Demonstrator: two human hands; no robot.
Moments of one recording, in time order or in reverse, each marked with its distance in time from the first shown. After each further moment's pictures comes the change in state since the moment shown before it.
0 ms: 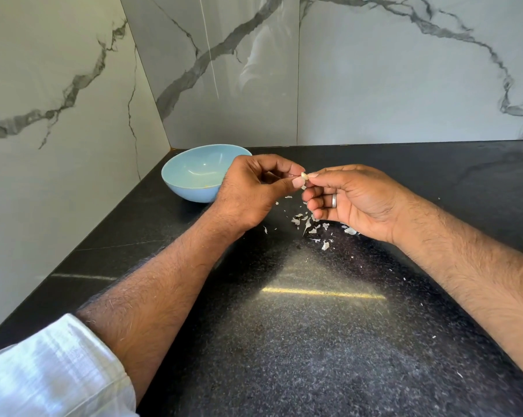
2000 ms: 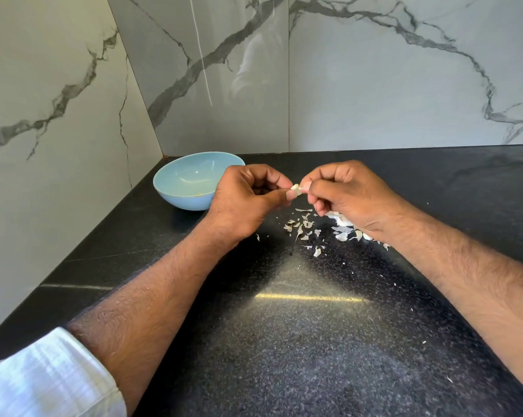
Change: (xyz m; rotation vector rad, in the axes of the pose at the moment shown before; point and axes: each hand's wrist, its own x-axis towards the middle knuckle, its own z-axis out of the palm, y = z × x) left_hand -0.004 0.002 0.004 -0.024 0.014 -0.053; right_hand 0.000 -0.002 -0.004 -0.460 0.141 -0.293
